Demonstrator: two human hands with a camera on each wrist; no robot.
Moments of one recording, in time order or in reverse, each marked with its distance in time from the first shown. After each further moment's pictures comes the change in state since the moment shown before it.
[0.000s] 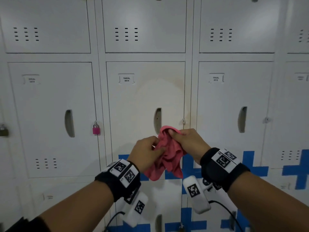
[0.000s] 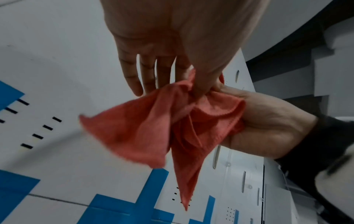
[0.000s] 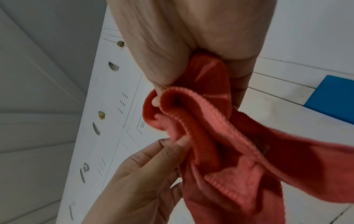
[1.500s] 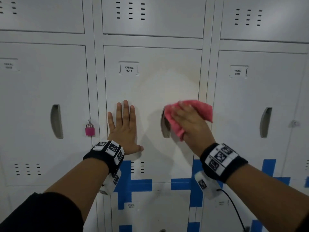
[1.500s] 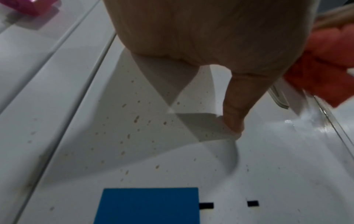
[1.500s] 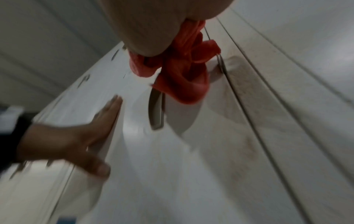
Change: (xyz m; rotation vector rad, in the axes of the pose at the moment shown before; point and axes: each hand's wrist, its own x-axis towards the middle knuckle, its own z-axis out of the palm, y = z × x) left_hand 0.094 -0.098 -0.045 0.914 0.080 0.019; right_hand 0.093 0.035 0.002 -0.978 0.224 -0.995
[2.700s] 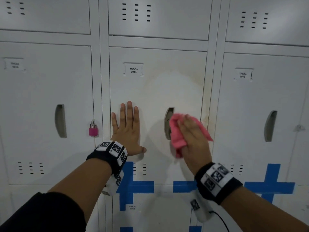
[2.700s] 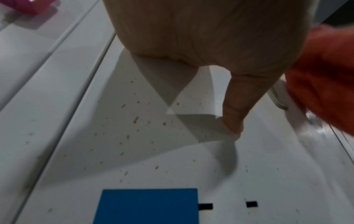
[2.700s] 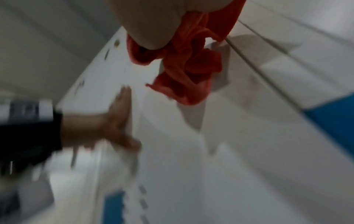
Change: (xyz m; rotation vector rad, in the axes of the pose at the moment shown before) left_hand -0.002 0.000 -0.004 -0.011 -0.020 0.000; right_hand -0.033 -0.028 0.029 0.223 0.162 0.233
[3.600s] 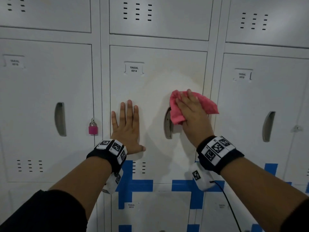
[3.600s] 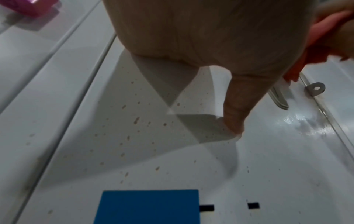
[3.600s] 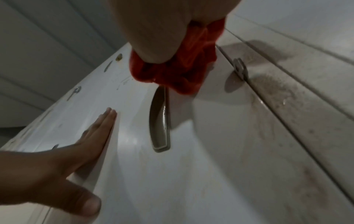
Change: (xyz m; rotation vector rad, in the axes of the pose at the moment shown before) left_hand 0.001 -0.001 0.002 0.011 0.008 0.000; right_hand 0.072 0.017 -0.020 -0.277 -0.129 -0.122
